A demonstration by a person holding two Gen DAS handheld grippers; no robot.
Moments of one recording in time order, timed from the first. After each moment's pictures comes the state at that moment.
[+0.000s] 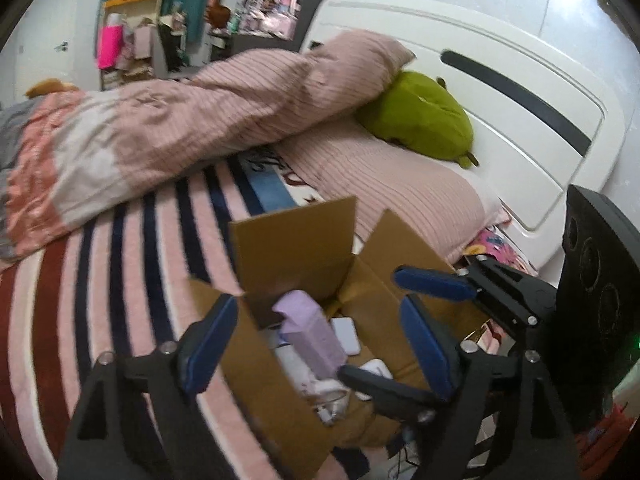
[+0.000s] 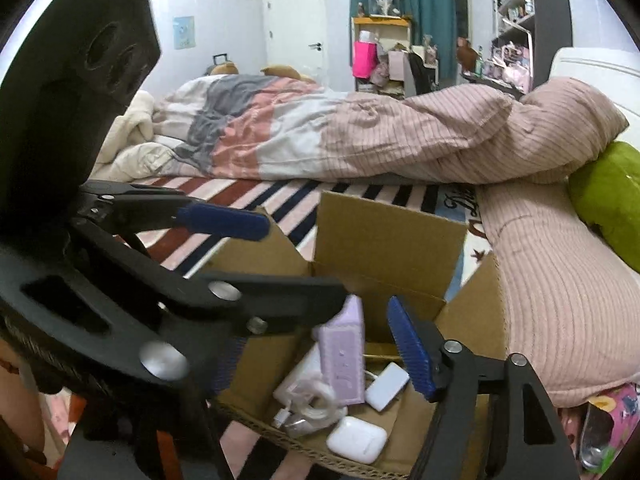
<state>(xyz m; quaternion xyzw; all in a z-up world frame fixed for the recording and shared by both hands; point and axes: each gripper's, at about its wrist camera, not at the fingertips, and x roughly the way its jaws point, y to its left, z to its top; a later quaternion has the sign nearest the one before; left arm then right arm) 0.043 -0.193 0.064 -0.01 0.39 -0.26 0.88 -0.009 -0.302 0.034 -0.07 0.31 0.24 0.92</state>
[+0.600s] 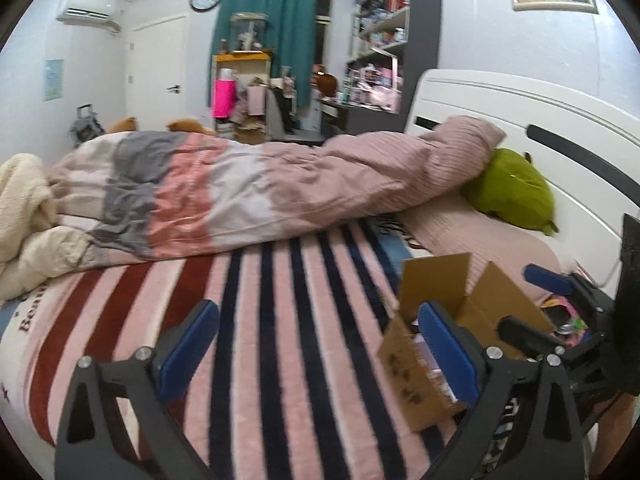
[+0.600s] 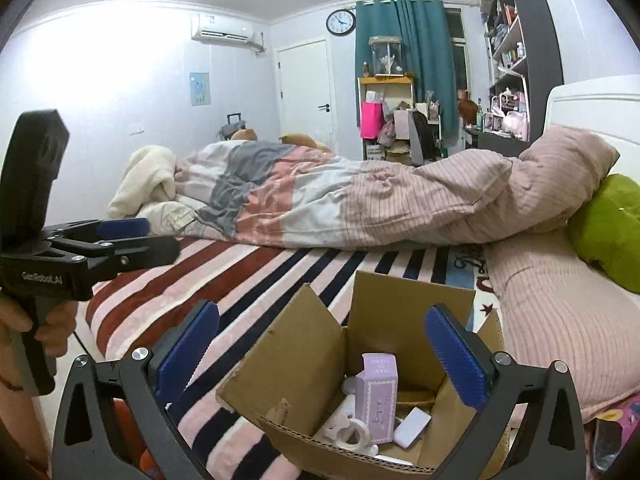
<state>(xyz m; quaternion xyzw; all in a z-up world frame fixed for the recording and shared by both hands) -0.031 -0.076 0.096 -0.03 0.28 -0.06 0.96 -0.039 -0.290 0.068 -0.04 0.21 0.25 0.94</state>
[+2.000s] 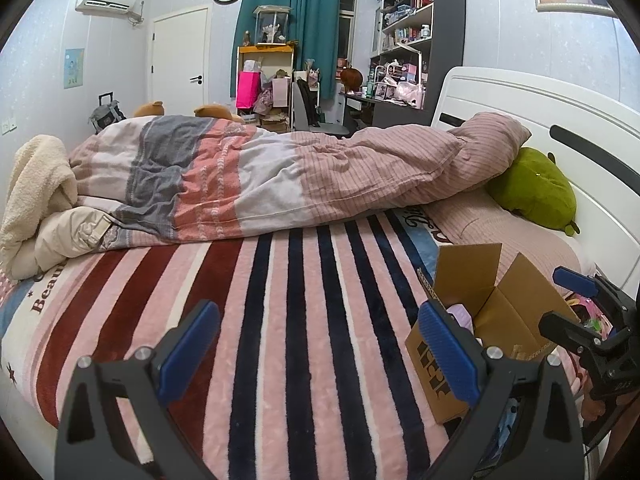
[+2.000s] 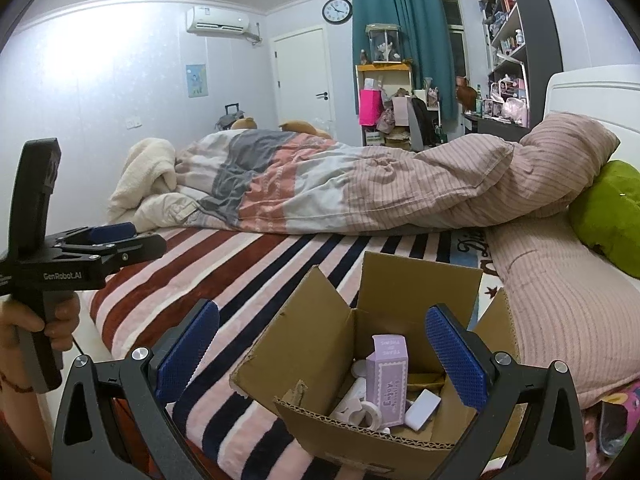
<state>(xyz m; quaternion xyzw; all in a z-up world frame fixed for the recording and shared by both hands) -0.031 -0.058 0.078 -0.03 0.29 -0.03 0.96 -0.040 -0.293 0.065 -0.03 0.23 0.26 0.94</state>
